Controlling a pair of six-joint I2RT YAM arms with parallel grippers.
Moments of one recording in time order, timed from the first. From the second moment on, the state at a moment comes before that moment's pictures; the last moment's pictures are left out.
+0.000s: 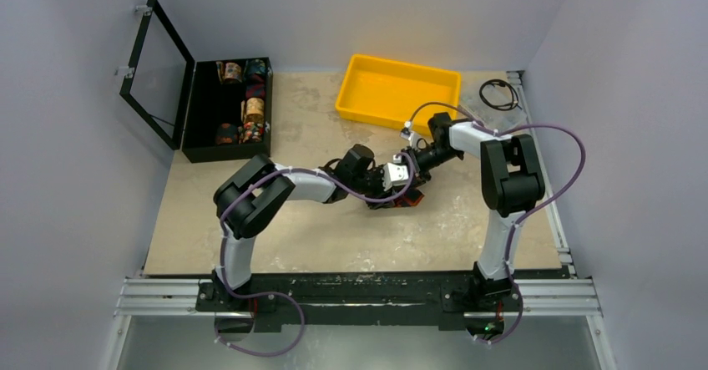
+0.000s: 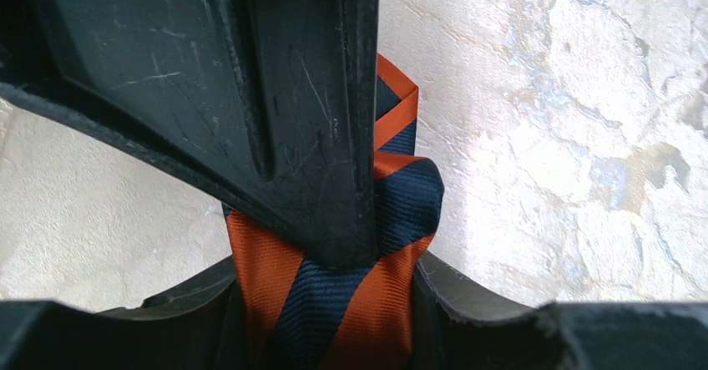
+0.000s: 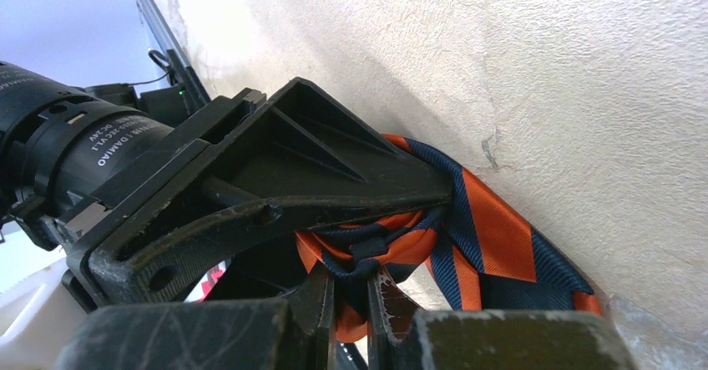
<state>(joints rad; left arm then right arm) -0.80 2.00 1.09 0.23 0.51 0.37 0.19 2.00 1.28 -0.84 -0.91 -0.13</state>
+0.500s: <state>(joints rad) -0.77 1.97 0.93 0.55 0.60 0.22 0.20 2.00 1.27 -0.85 -0.81 -0.13</state>
